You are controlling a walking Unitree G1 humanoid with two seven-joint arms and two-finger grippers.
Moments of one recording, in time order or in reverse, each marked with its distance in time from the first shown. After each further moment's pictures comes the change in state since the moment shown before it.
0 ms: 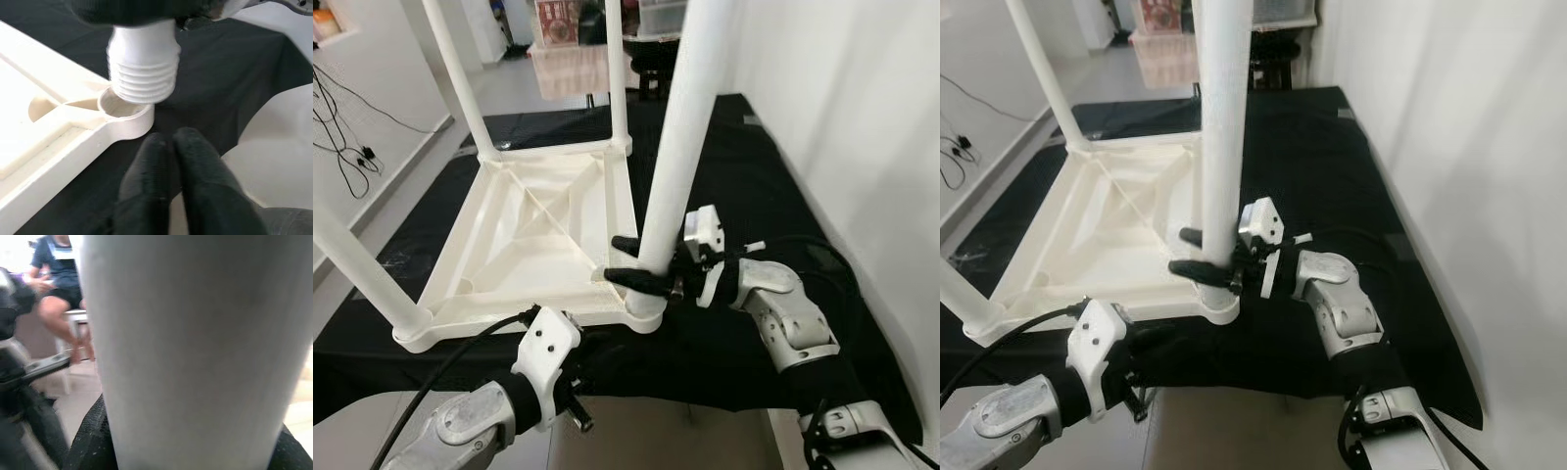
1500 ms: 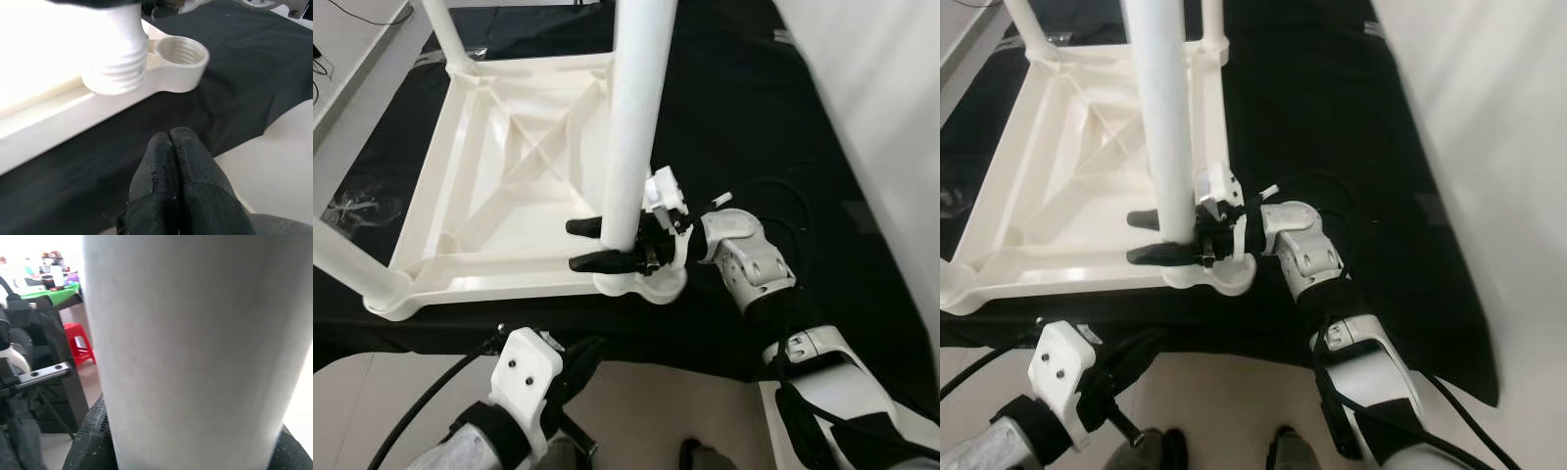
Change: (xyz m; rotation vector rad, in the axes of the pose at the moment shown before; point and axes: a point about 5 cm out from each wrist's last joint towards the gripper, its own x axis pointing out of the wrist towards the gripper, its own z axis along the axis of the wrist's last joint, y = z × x) left arm -0.031 -0.027 0.012 -0.014 -0.077 0.167; right arm 0.048 -0.015 0.035 -0.058 -0.047 0.306
